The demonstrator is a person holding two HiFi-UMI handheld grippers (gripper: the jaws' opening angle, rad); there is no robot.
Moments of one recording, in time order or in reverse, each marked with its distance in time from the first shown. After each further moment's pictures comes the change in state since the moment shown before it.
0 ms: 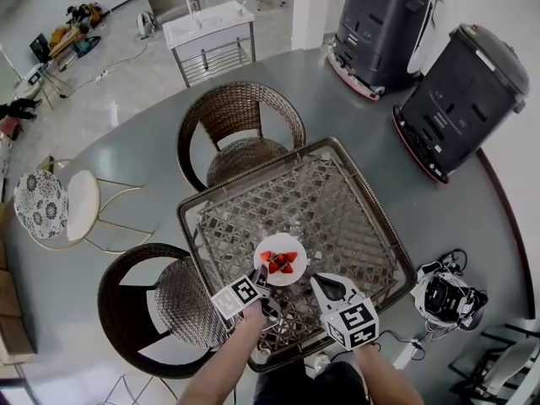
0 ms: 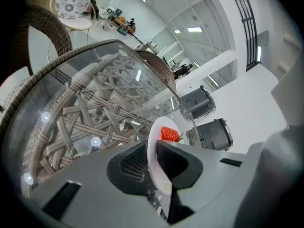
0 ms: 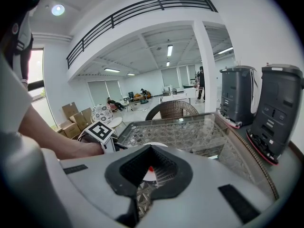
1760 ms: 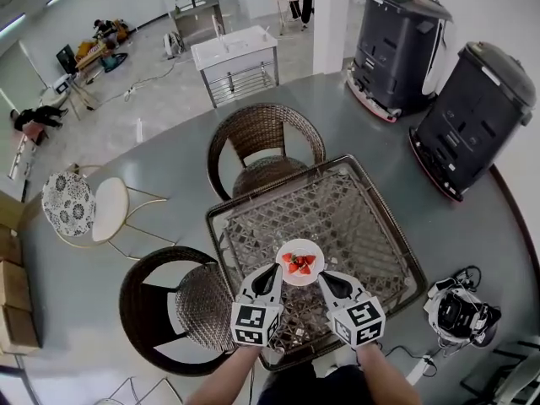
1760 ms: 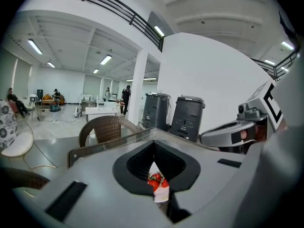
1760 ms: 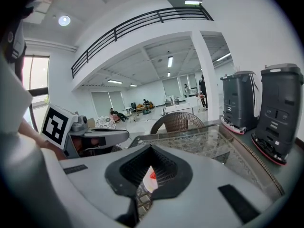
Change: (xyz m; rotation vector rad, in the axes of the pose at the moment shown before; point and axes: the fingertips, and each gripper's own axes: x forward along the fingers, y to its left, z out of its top) left arm -0.126 -0.138 0.035 1.005 -0.297 -0.172; right arm -0.012 0.031 0.039 0.019 -0.140 0.032
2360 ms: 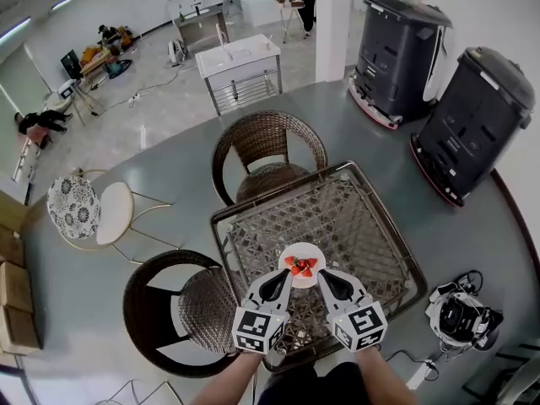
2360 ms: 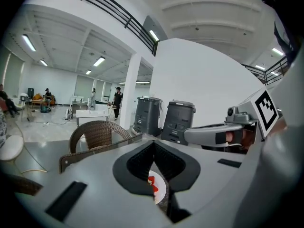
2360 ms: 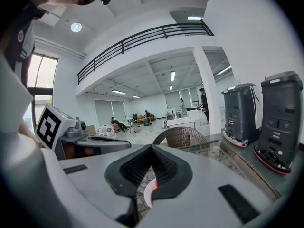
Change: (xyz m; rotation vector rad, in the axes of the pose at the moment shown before) left arm -0.017 -0.031 0.028 0.015 -0.042 -0.102; right arm -0.014 0.015 0.041 -0.049 -0.163 0.005
